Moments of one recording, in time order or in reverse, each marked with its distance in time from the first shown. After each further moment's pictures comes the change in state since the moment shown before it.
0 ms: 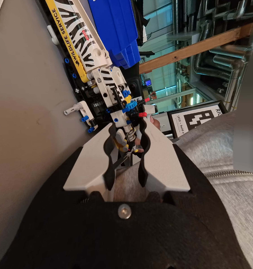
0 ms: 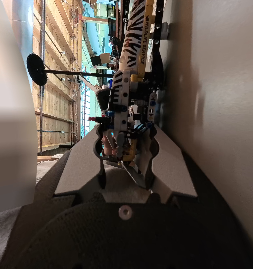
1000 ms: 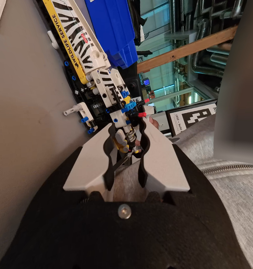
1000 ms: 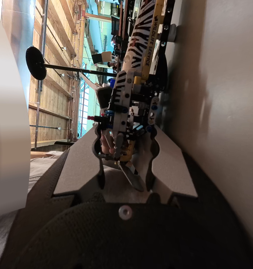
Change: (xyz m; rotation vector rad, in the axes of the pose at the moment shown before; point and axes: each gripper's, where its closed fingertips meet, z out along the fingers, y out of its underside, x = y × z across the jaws) left arm 0.003 -0.001 -0.005 -0.003 0.016 0.008; right arm -0.002 0.003 0.003 0.000 -0.008 -0.058
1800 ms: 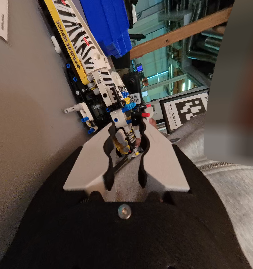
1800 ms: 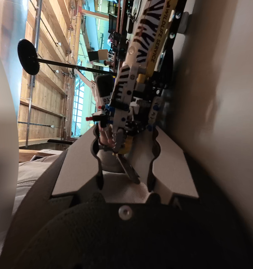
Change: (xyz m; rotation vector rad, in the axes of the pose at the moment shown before) left arm 0.001 -0.004 -0.015 -0.096 0.062 -0.002; right arm -0.002 0.010 0.008 -0.004 0.022 -0.039
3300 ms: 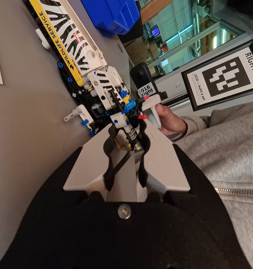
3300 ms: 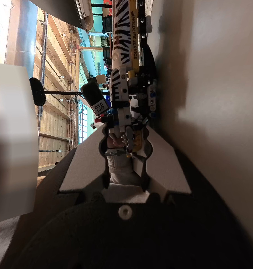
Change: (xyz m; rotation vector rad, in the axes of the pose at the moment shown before) left arm -0.014 0.000 0.010 -0.179 -0.102 0.221; right arm 0.010 -0.010 -0.013 0.137 0.040 0.137
